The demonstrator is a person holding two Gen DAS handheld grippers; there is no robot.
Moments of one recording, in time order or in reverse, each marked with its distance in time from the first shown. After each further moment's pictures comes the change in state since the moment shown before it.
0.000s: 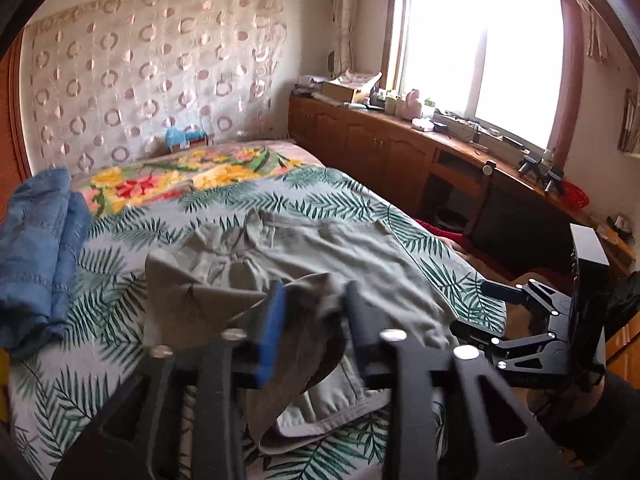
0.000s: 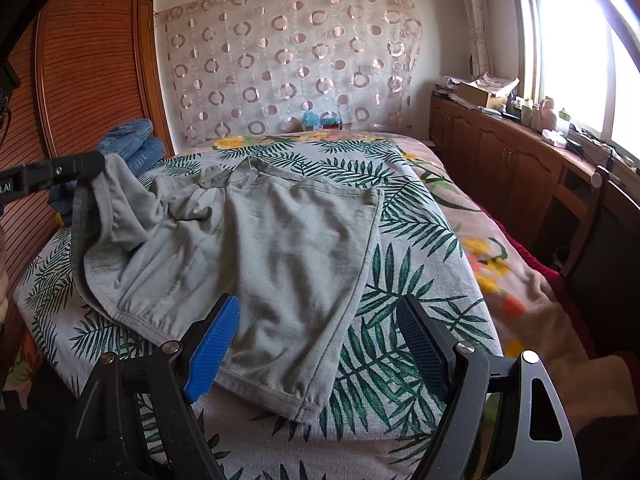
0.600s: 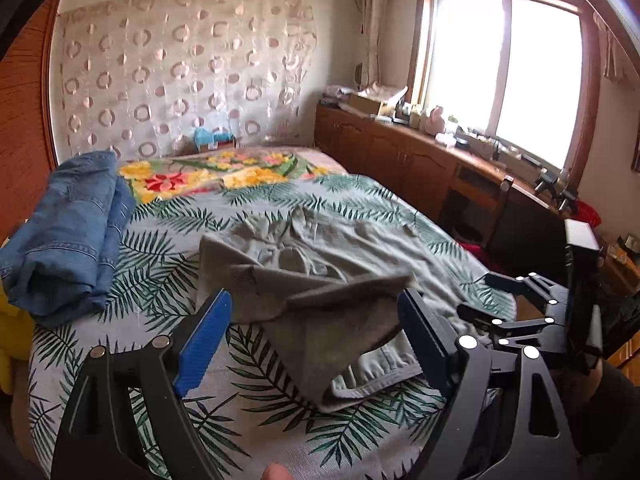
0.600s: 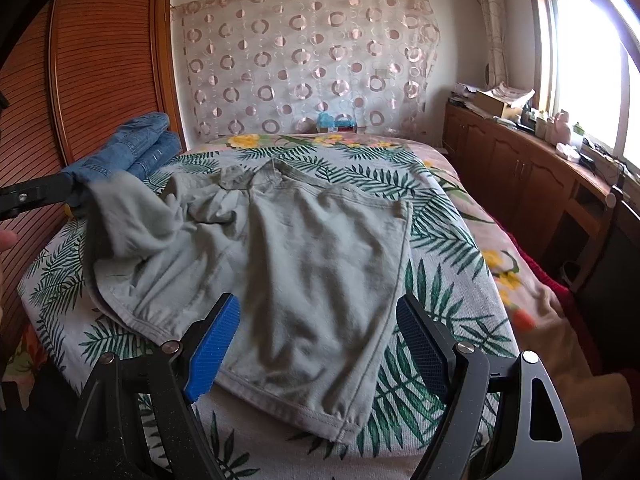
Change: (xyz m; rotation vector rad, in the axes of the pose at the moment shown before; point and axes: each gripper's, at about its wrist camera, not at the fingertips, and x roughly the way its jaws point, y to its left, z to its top) left arm -0.047 0.027 -0.019 -0.058 -0.059 0.061; right arm 0.006 0.012 0.009 -0.040 -0.012 0.028
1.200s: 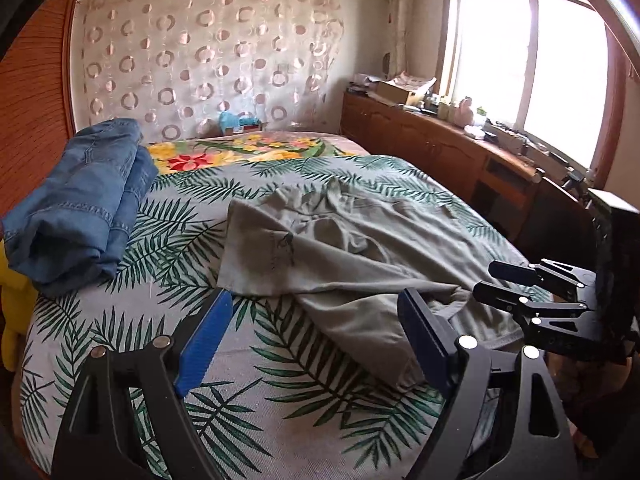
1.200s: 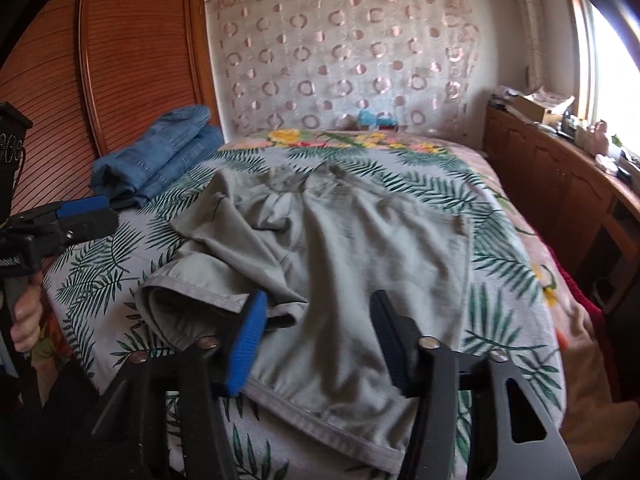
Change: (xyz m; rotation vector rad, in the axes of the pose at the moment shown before) left arm 0.037 0.023 -0.030 -0.035 0.047 0.107; right arm 0.036 0.000 0.002 -0.050 0.036 0.143
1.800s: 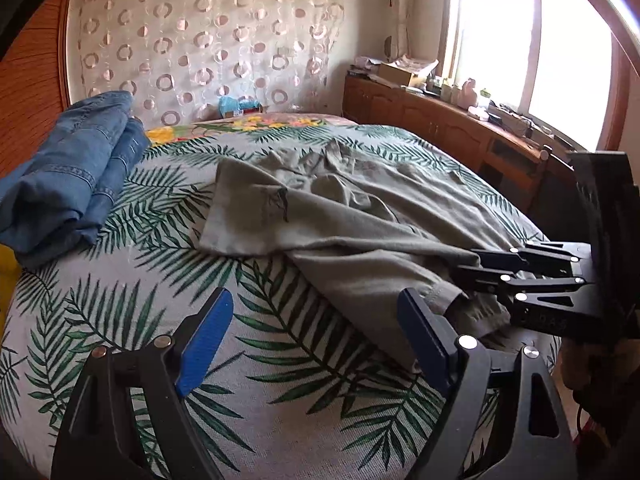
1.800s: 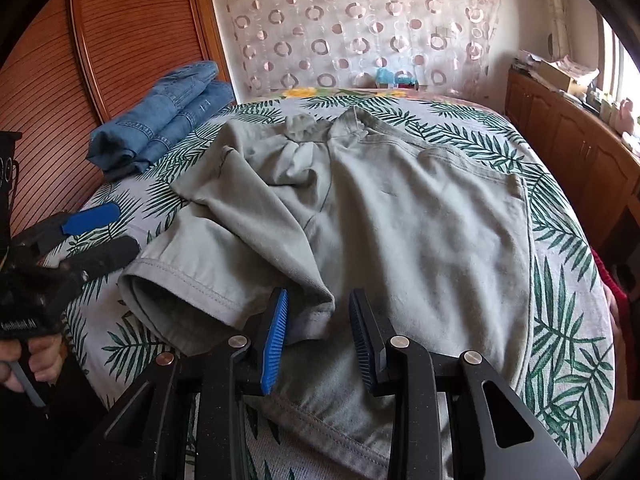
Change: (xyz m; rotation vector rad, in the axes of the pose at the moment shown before) left arm 0.023 -0.009 -0.027 0.008 0.061 0.005; right arm 0.046 -0.012 0.007 0.001 0.142 0.061
